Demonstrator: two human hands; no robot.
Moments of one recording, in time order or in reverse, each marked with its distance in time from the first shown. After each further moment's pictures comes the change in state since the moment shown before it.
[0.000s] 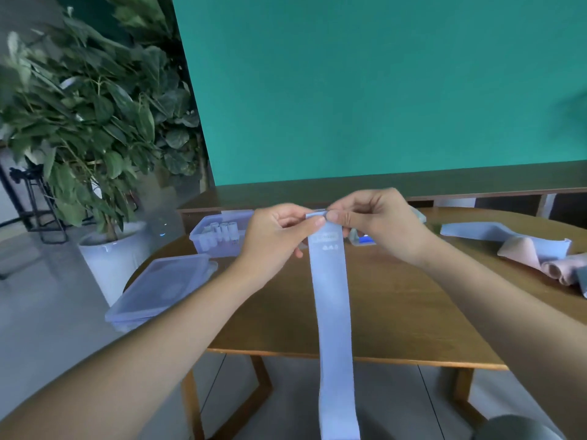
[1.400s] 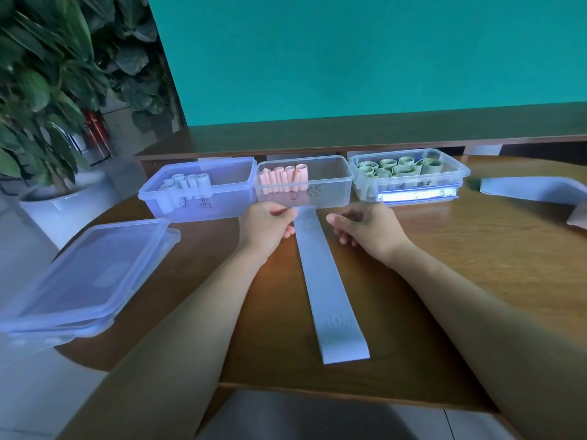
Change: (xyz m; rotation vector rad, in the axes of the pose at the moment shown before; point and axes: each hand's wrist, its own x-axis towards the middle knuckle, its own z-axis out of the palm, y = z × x) left_hand 0.092 -0.221 0.026 0.320 0.138 -0.333; right_hand 0.048 0.206 0.031 -0.326 0.090 0.432
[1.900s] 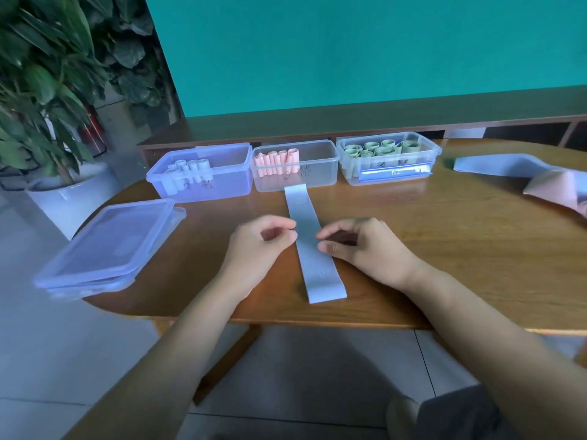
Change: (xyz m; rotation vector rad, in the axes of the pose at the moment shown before) left_hand -0.120 0.018 -0.043 -0.100 -0.172 0.071; right_hand -0.109 -0.015 -0.014 -0.009 -0.173 -0.201
